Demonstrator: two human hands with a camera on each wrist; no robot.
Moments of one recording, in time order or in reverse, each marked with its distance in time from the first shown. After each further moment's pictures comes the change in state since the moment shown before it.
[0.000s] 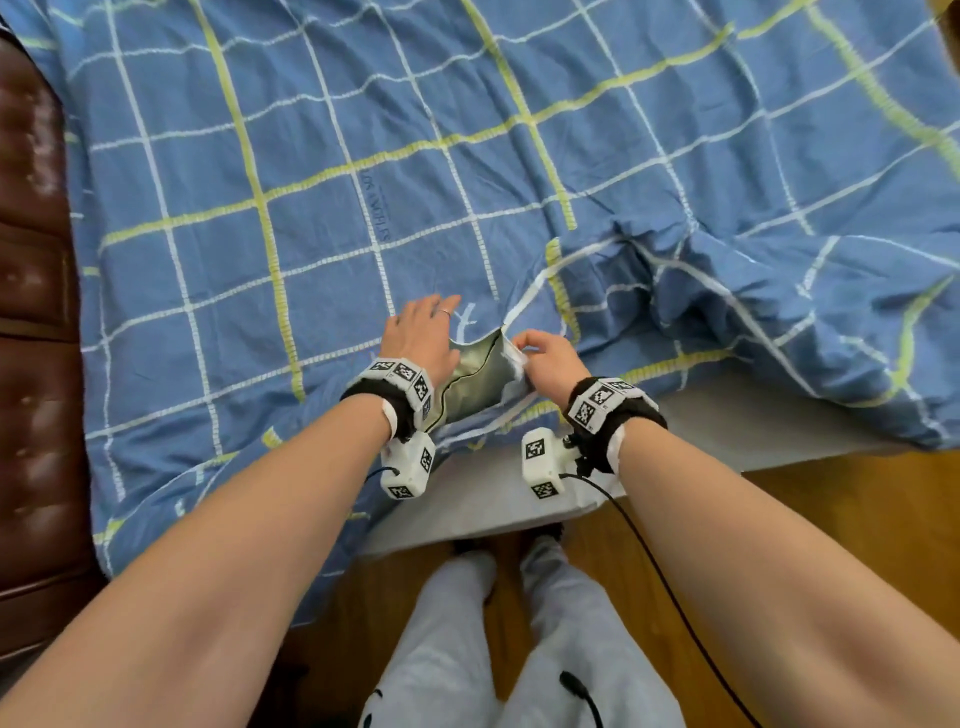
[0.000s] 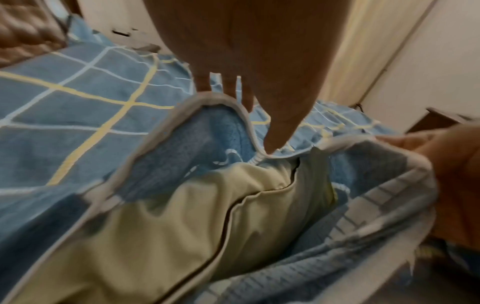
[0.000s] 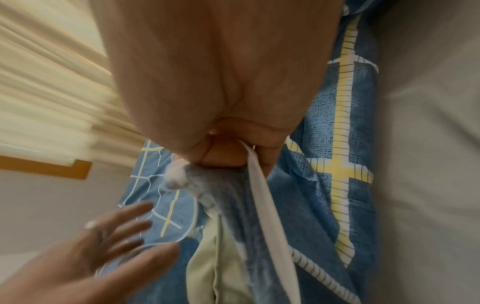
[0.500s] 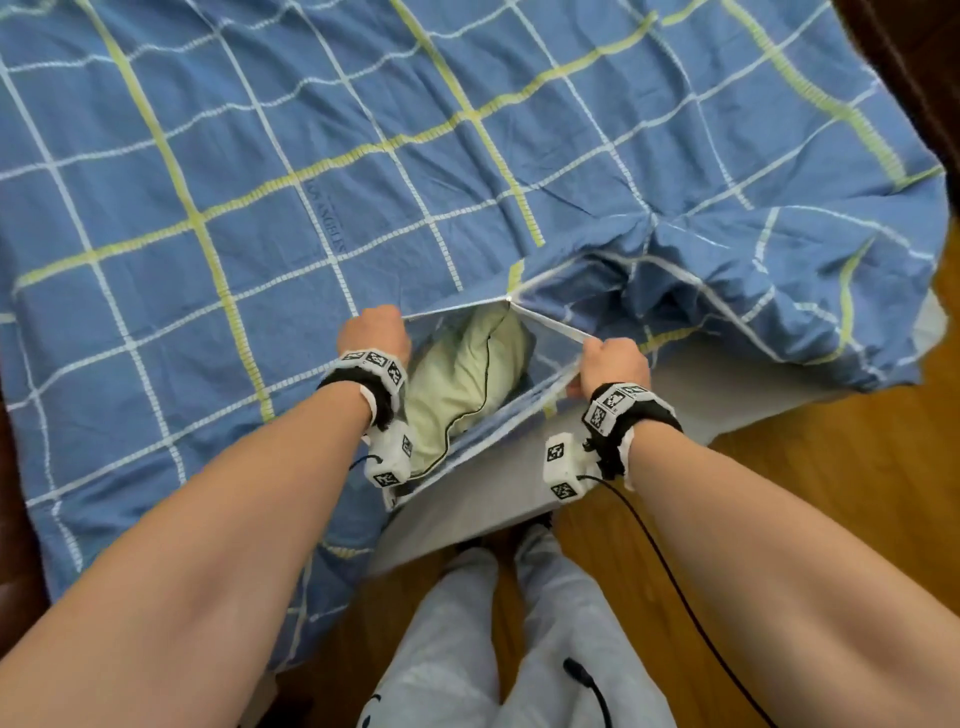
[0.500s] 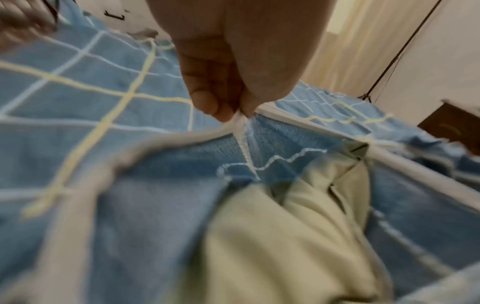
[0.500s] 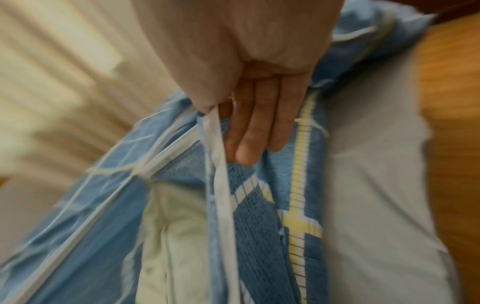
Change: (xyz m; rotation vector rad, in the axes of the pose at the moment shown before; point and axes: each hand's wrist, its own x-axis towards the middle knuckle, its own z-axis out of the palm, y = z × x) left_hand 0.024 -0.020 -0.022 0.168 -0.098 -0.098; right_hand -0.021 0.023 -0.043 -0.308 0.600 0.398
